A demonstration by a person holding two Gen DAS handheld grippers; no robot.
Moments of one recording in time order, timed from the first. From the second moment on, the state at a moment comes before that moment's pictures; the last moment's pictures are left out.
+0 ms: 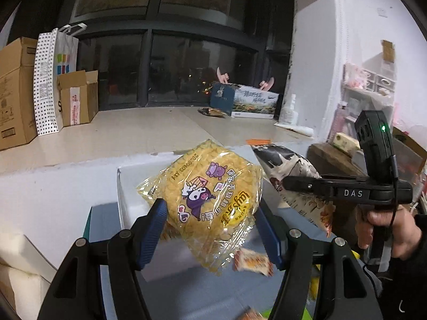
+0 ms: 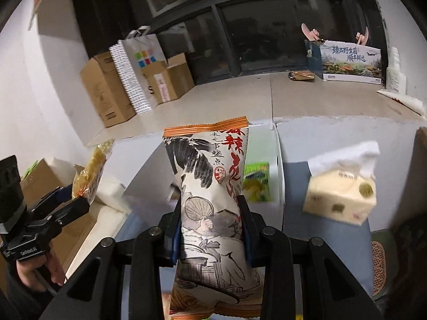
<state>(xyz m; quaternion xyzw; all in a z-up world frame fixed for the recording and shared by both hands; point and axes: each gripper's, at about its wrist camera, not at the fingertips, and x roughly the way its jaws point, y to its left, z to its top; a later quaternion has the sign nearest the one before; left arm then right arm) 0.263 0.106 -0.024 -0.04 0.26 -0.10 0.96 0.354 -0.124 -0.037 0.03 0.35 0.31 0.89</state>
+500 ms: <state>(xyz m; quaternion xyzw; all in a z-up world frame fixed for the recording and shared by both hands) 0.362 0.132 -0.065 -0.05 0.32 -0.04 0.95 0.460 -0.072 -0.055 0.06 0.37 0.28 0.88</state>
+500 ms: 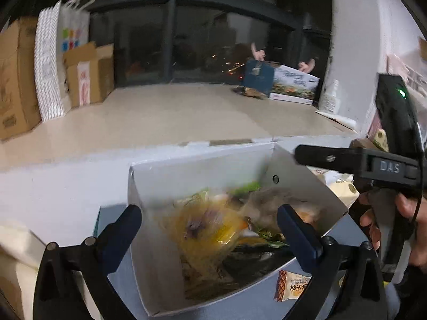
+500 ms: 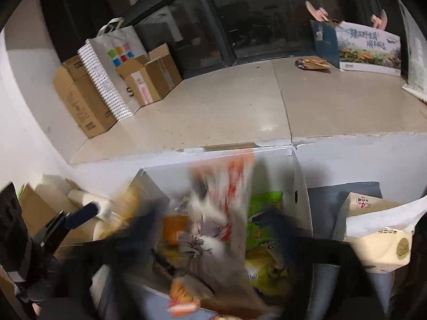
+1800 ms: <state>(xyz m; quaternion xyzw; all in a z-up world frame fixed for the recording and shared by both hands) 0.081 0.026 -0.106 -0.05 0.31 -0.14 0.94 0.130 -0.296 -0.126 0.01 0.34 0.28 0.90</state>
